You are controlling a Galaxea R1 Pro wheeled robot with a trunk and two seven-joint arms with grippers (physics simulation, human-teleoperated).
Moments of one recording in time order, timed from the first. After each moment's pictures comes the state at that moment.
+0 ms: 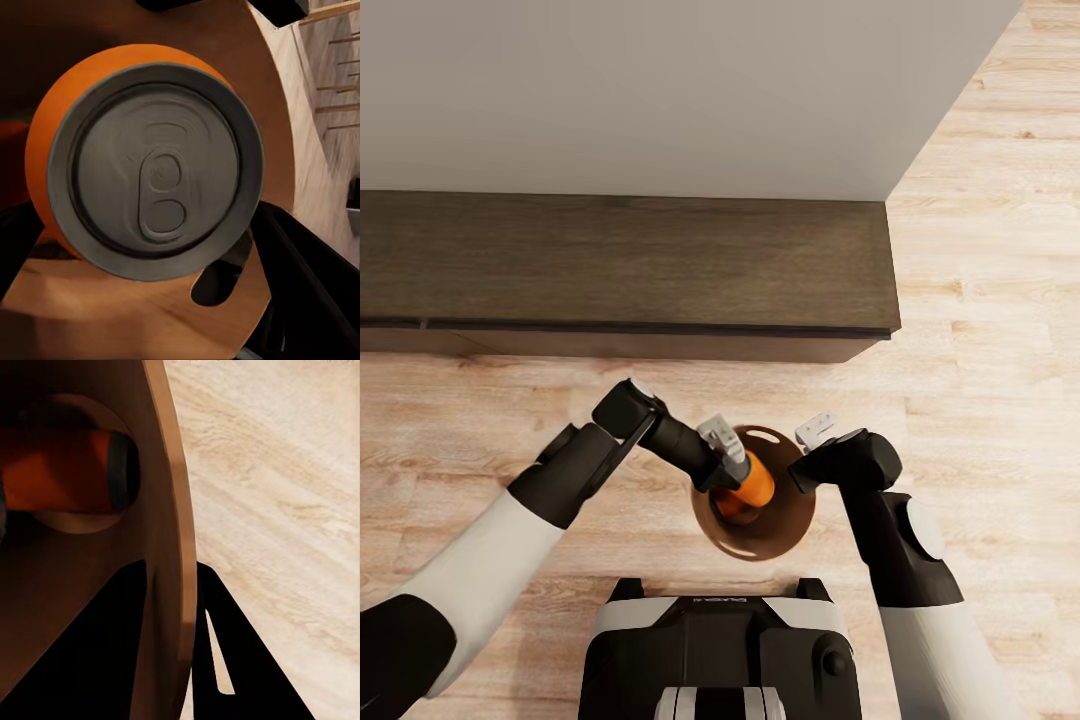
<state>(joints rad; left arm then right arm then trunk) -1.02 0.05 -0.60 -1.25 -0.25 1.05 -1.22 -0.68 0.12 0.08 -1.49 1.09 1.04 1.01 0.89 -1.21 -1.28</state>
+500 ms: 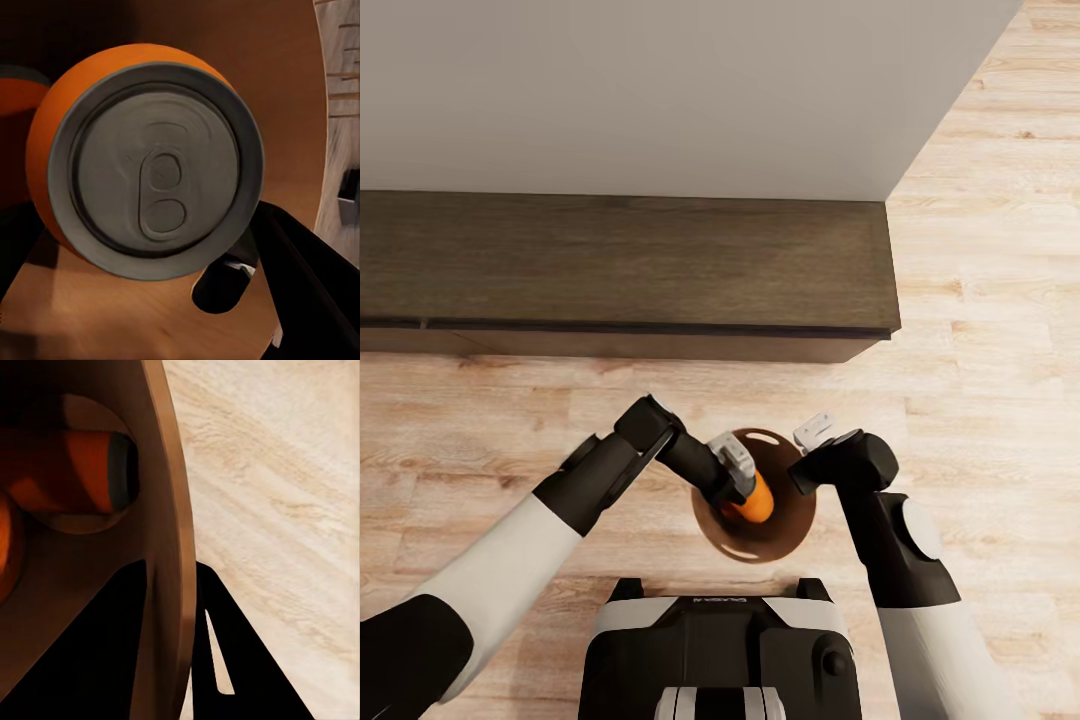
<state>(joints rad) -1.01 0.00 -0.64 -1.12 -0.22 1.05 -1.12 -0.68 0.12 0.09 -1.48 1.12 1.02 1.01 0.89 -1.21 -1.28</state>
